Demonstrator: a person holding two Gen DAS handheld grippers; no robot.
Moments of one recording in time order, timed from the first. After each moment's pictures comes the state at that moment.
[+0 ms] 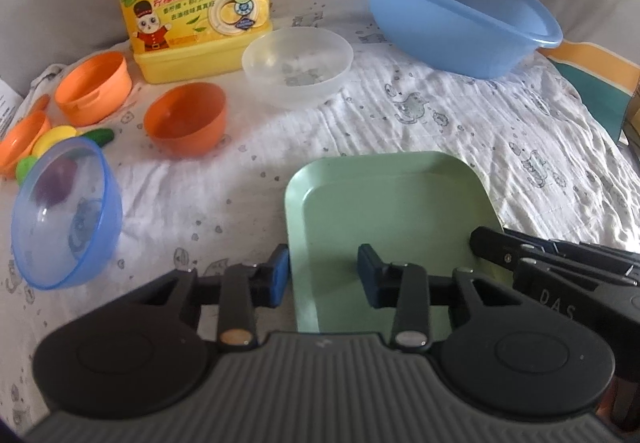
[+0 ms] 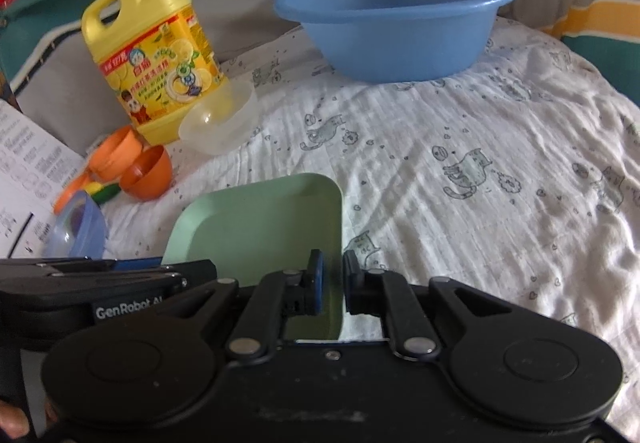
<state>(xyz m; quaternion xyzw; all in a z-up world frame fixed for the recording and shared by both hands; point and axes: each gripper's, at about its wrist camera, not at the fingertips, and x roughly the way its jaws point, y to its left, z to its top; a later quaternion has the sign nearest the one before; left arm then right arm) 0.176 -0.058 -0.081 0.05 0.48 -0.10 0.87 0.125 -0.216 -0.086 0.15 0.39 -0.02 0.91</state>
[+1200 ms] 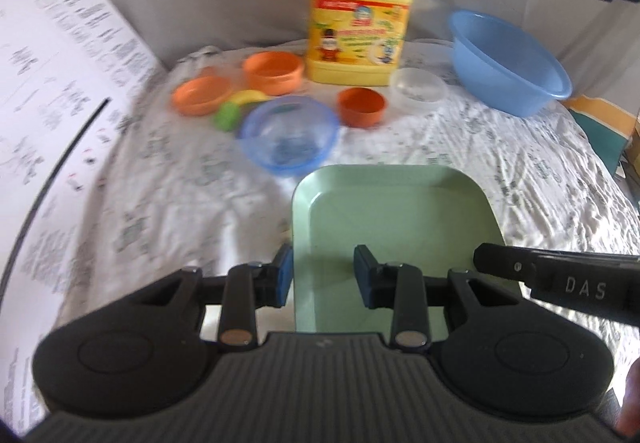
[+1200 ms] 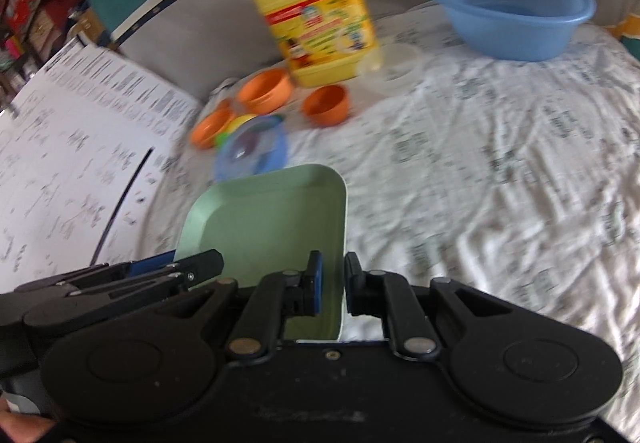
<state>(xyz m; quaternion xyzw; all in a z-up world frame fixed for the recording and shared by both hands) 0.026 0.081 0.018 0.00 0.44 -0.02 0.90 0.027 -0.097 0.010 0.15 0.44 0.10 0.88</state>
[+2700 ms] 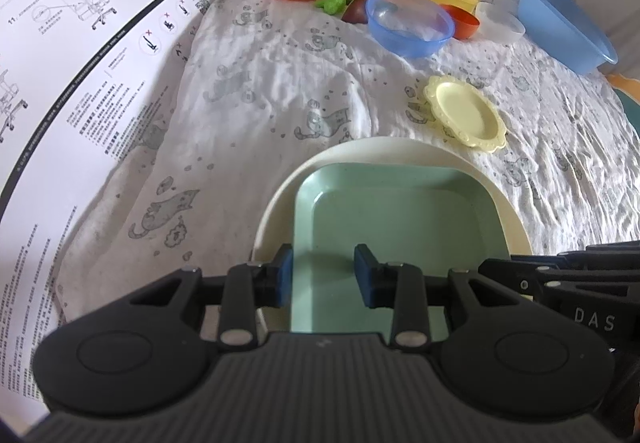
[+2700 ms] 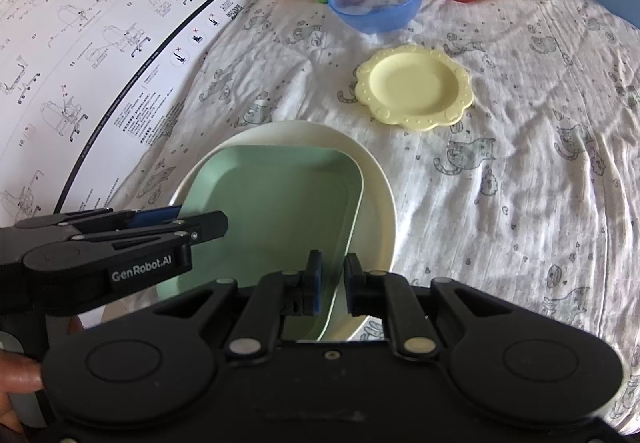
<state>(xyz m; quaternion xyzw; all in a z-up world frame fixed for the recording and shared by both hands) -0.040 0.186 -0.051 -0.04 0.51 0.01 0.86 -0.015 0.016 -0.052 0.03 0.53 0.17 0.83</state>
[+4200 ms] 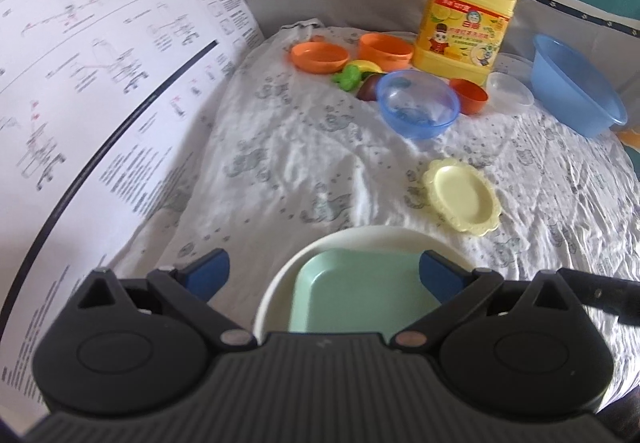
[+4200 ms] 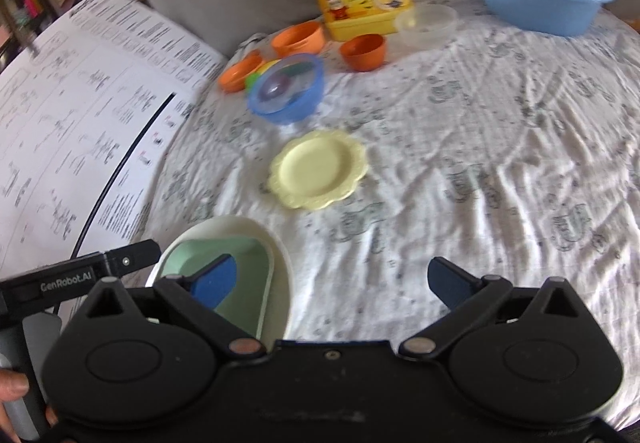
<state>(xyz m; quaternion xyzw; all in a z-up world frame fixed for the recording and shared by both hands) -0.029 0.172 -0.007 -0.05 0.44 0.06 0.90 -0.016 -0.081 -0.020 0.13 0.45 0.10 0.88</state>
